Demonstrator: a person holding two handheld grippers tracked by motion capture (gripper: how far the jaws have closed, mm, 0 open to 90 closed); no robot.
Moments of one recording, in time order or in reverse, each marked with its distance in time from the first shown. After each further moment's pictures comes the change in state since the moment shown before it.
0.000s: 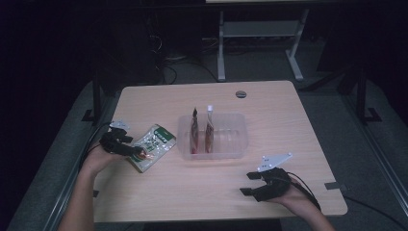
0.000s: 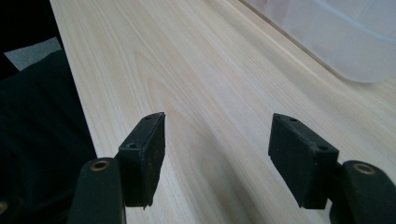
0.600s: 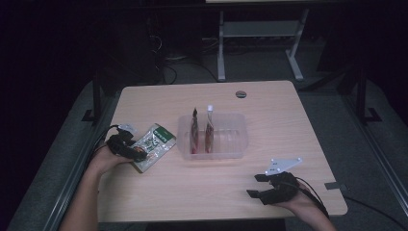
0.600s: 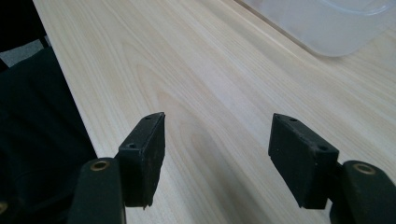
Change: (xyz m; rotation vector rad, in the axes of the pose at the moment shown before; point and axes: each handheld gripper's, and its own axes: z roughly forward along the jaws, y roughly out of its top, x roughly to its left) left arm -0.003 -0.001 0.016 0.051 -0.071 0.027; right arm 0.003 -0.015 -0.014 -0.012 -0.064 0.027
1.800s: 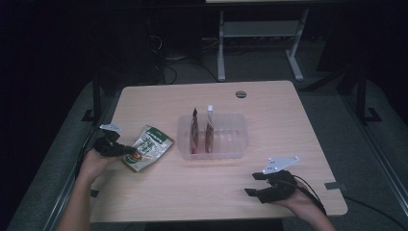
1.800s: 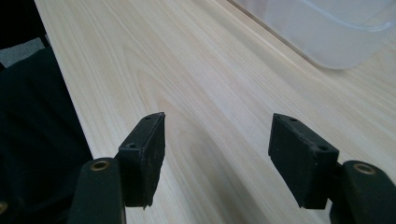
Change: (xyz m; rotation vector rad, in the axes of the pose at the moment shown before) left arm -0.001 -0.023 -0.040 -0.108 -0.086 -0.115; right arm -0.001 0.008 0.005 -0.004 0.011 -0.026
